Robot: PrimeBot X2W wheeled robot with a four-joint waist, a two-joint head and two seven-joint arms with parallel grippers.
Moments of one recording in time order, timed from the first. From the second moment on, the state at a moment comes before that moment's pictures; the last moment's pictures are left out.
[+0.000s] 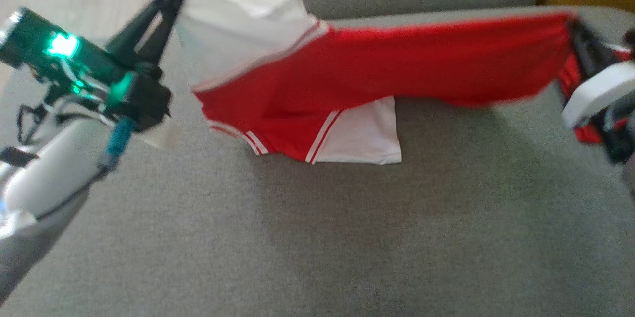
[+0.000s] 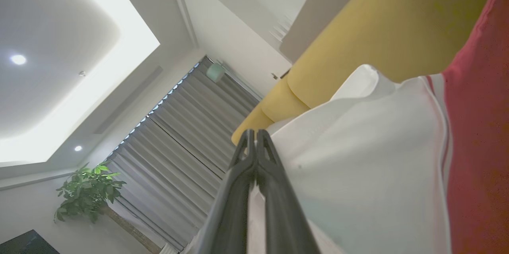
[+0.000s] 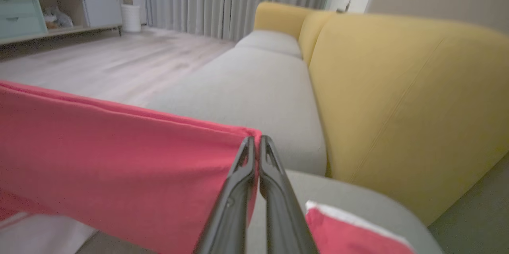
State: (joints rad) left arm -0.88 0.65 -0.92 0.25 -0.16 0.27 -0.18; right arm -0.81 -0.49 0.61 0.93 0.55 0.13 -0.25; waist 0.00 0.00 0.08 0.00
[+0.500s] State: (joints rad) left arm -1.24 0.67 -0.80 0.19 -0.19 0.17 -0.21; right arm -0.89 -0.64 0.42 0.53 0.46 0.13 -0.17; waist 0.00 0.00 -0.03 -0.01
